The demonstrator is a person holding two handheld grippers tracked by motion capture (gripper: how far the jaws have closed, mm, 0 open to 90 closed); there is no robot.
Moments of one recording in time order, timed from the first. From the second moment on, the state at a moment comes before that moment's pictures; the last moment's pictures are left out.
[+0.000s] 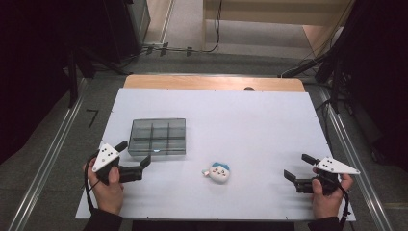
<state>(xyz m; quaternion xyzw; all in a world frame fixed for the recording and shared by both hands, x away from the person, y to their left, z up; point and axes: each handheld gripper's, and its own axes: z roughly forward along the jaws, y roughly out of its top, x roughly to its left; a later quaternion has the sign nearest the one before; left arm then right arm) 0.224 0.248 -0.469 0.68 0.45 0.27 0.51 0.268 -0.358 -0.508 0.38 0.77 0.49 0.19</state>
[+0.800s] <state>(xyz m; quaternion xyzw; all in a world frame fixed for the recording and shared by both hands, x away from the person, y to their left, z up) 0.301 0.294 -0.448 0.67 0.50 0.23 0.50 0.270 -0.359 -0.508 0.37 0.76 0.49 0.18</state>
